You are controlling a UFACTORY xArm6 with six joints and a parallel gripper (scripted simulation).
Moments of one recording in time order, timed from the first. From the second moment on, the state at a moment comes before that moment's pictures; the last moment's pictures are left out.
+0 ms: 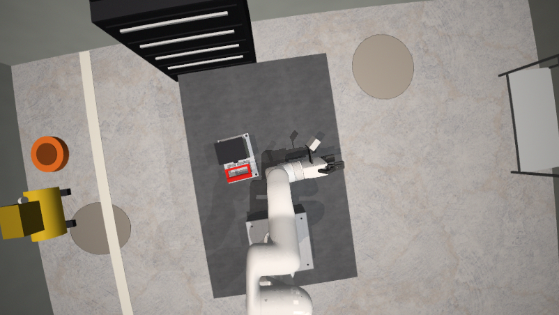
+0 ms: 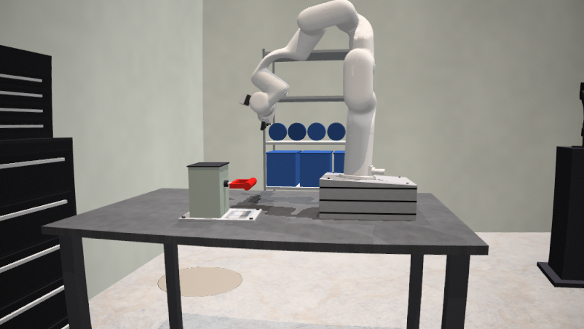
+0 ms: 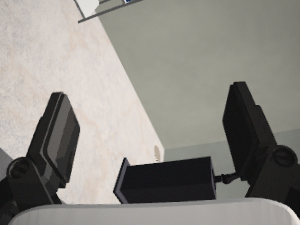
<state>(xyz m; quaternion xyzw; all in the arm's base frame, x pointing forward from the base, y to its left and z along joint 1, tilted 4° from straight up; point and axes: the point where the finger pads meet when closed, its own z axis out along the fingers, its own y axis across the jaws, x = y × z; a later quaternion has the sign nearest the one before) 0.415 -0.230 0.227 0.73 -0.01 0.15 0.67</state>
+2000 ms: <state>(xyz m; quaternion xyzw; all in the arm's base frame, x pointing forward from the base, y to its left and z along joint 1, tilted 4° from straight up) 0.330 0.105 0.058 0.85 -0.51 0.05 0.14</state>
